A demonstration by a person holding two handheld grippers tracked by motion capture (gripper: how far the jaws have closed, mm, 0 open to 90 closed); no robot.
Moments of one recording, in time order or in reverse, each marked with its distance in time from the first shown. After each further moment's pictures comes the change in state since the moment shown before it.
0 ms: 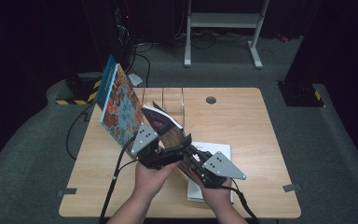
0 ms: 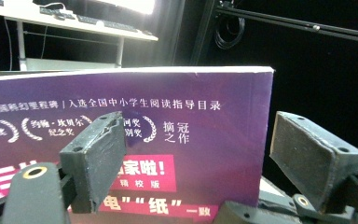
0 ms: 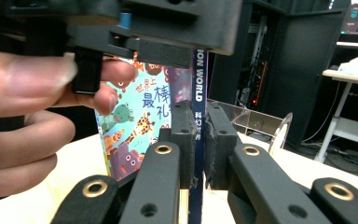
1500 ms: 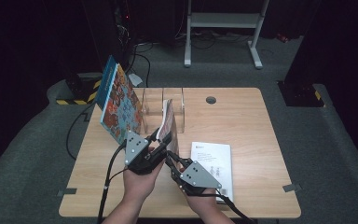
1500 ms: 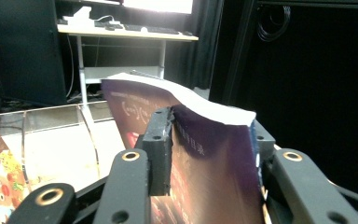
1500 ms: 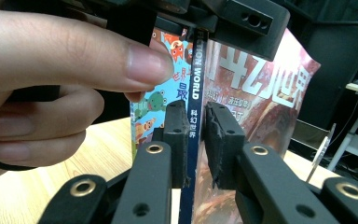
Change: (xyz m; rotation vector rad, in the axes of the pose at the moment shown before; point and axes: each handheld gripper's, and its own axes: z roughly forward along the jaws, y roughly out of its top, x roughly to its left) left arm 0.008 -0.010 -0.024 -0.008 0.179 0.085; right arm 0.042 -0.013 0.021 0.022 0.056 -0.109
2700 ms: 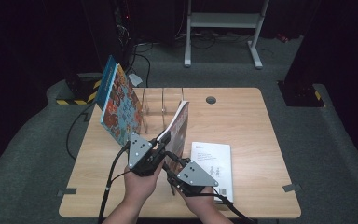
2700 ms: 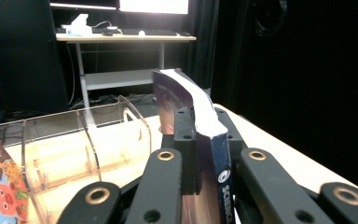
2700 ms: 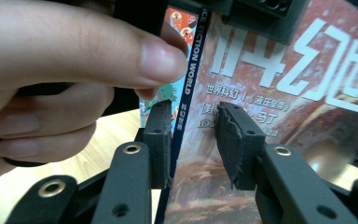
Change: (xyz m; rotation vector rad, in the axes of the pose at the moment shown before) left arm -0.005 -0.003 0.000 -0.003 -0.007 0.054; right arm 0.003 -0.005 0.005 0.040 0.041 0.030
